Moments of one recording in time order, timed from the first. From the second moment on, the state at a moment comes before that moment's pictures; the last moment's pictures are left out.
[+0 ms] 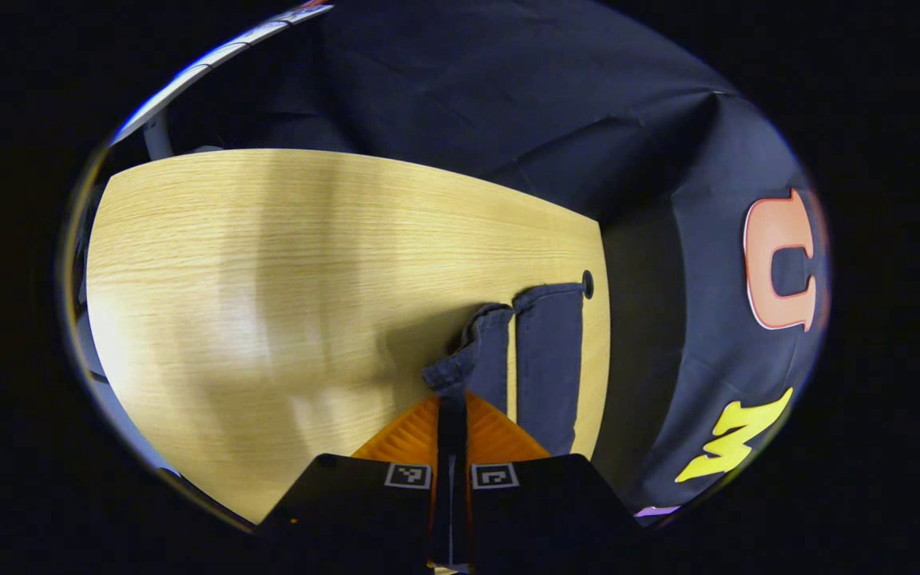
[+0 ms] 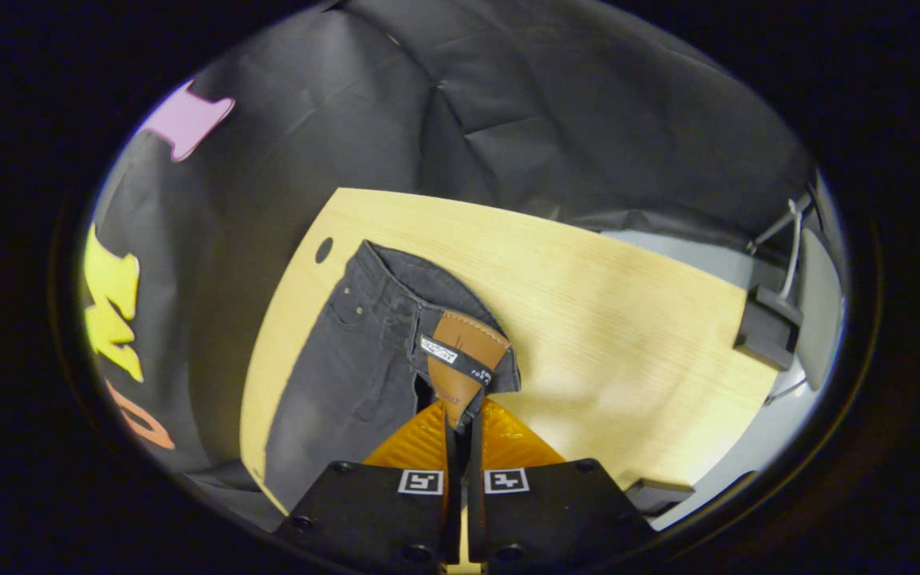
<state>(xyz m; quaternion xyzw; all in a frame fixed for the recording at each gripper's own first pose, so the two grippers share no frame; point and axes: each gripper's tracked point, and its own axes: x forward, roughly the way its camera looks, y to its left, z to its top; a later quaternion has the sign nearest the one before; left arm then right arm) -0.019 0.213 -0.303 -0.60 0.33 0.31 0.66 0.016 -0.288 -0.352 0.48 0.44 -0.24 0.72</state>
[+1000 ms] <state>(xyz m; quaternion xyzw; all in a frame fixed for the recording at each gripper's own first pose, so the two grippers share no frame) 0.176 0.240 -0.299 -0.69 0.35 0.36 0.52 0.217 -0.284 -0.318 0.59 0.48 -0.23 0.60</state>
